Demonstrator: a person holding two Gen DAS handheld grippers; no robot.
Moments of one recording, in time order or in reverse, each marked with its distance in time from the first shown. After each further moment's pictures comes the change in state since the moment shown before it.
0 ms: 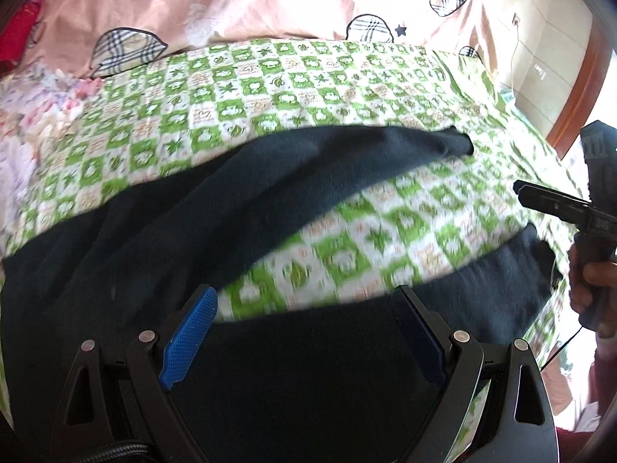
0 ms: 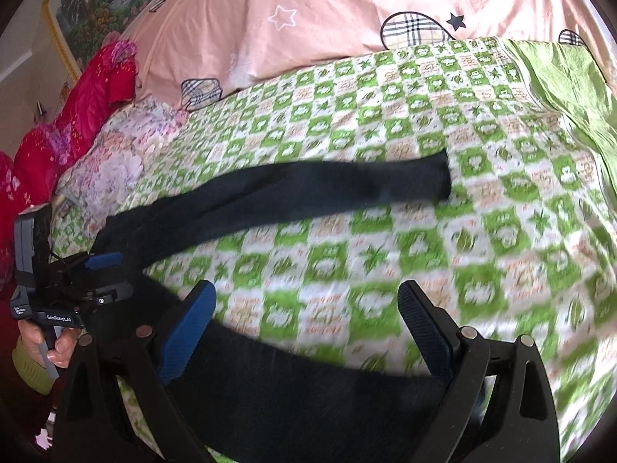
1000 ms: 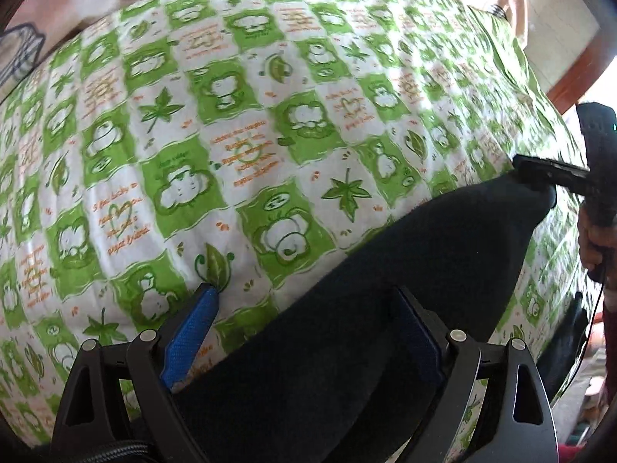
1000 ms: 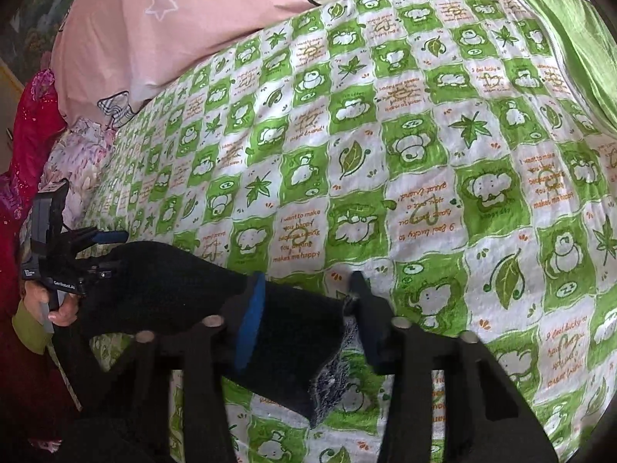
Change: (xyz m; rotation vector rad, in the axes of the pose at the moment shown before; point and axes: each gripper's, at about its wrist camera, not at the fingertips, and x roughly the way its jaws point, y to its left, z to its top) left arm 0.175 0.050 0.158 0.124 0.279 -0.101; right arm 0.112 -0.111 0.117 0.067 0.139 0.058
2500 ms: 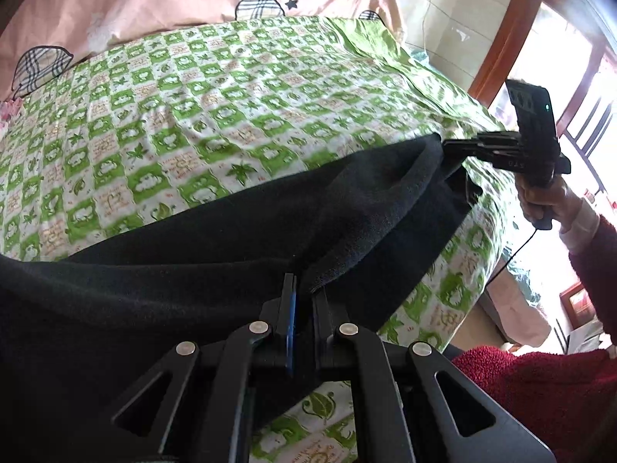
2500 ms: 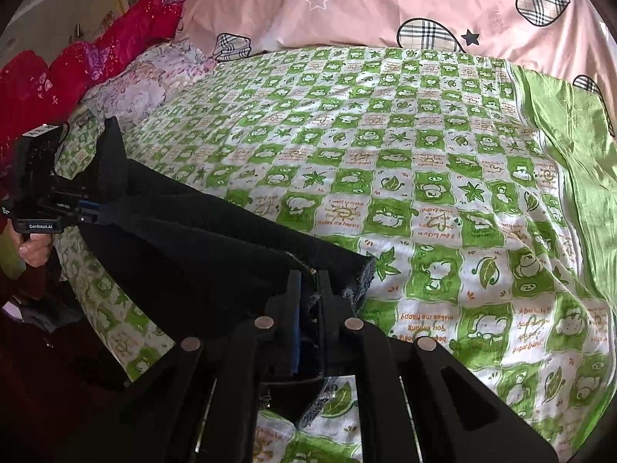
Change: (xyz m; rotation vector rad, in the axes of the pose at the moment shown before) left arm -0.109 -0.162 -0.254 0.105 -0.227 -0.112; right arm -0.132 0.058 -0.212 -0.376 -0.103 -0.082
